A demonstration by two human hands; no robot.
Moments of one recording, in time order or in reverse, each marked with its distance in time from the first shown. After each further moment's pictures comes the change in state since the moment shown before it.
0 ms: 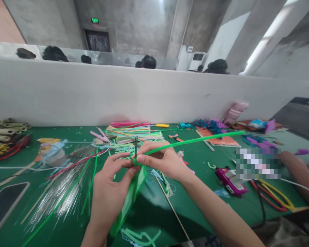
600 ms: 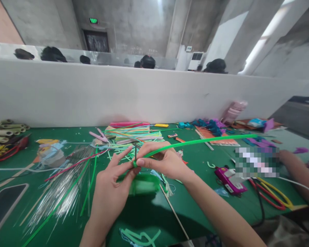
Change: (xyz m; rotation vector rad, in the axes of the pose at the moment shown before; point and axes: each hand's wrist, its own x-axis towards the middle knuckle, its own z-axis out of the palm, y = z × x) left_hand 0.003 0.001 0.001 0.076 -0.104 0.096; right_hand -0.001 0.001 -0.006 -0.049 -0.036 -0.074
